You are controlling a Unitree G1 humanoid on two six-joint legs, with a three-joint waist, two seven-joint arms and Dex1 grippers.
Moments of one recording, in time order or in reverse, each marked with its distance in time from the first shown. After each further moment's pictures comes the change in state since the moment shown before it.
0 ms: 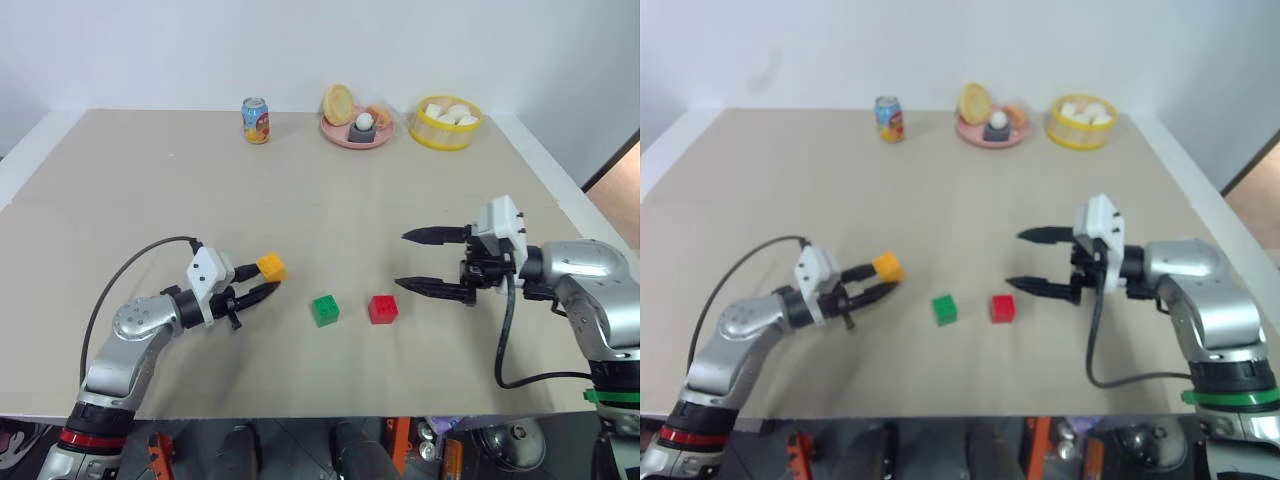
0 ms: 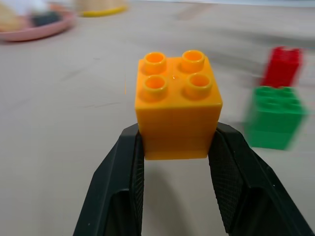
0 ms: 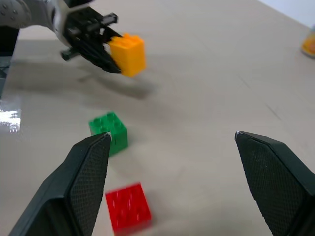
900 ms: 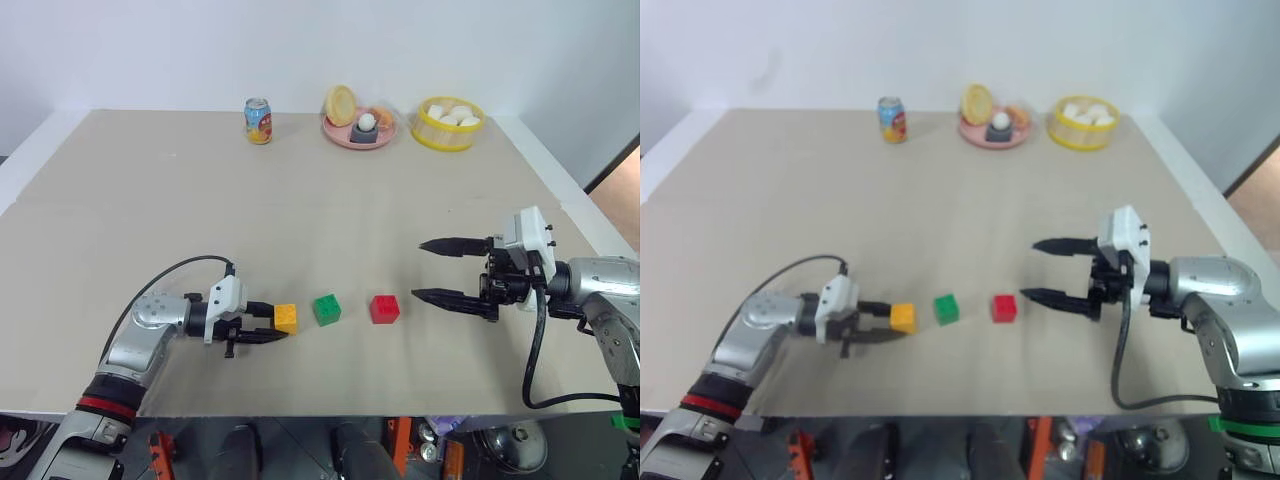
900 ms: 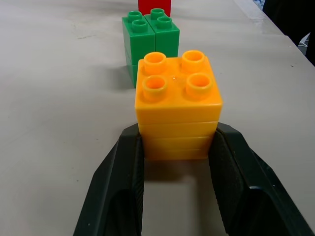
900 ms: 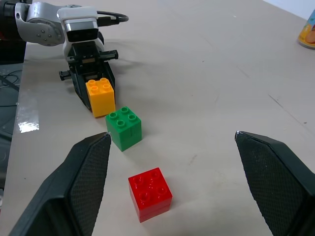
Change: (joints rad) left arm -0.125 0.026 -0.129 0.340 0.071 -0.227 -0.382; right arm 0.107 -0.031 -0.079 -0.103 0.076 0.049 -0.022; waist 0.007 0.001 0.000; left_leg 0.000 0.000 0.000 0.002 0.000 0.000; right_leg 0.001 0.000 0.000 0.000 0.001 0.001
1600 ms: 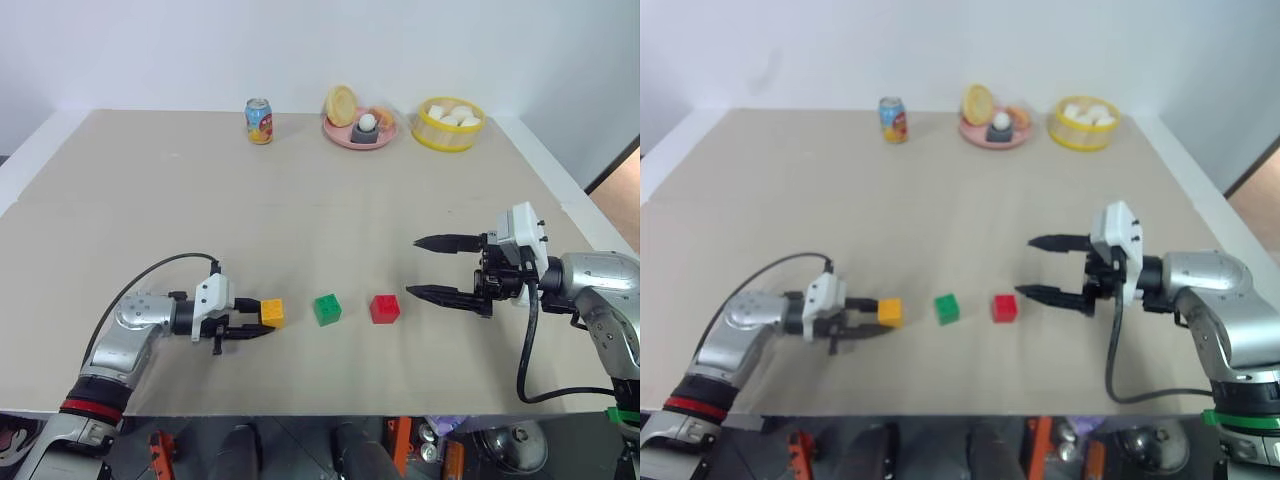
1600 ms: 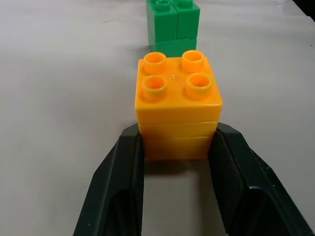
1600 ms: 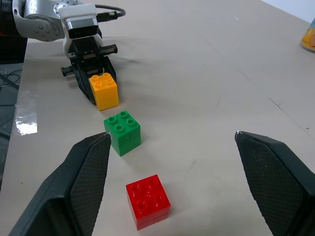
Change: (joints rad) left arm 0.020 0.053 0.036 0.008 0.001 -0.017 0.026; right arm -0.047 0.005 0.036 0.019 -0.006 -0.002 -0.009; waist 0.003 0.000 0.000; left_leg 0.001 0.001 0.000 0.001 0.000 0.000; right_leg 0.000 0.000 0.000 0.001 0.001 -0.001
